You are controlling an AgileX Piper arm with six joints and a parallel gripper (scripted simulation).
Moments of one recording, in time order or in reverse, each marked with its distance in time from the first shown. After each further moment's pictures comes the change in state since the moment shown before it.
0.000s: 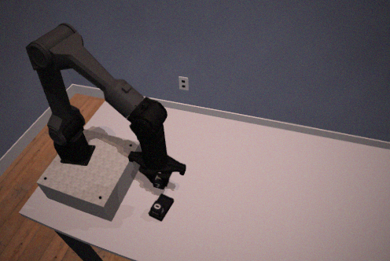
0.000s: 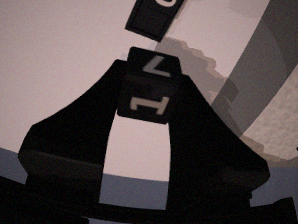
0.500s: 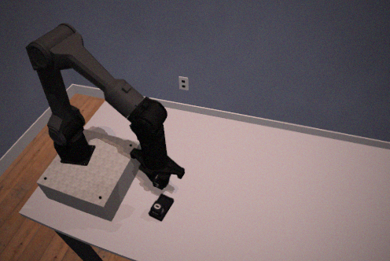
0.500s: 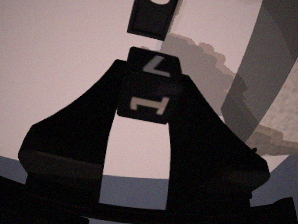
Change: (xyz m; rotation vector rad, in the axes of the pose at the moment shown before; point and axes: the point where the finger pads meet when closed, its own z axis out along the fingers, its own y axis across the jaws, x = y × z) arm 0.000 0.000 0.000 0.000 -0.001 0.164
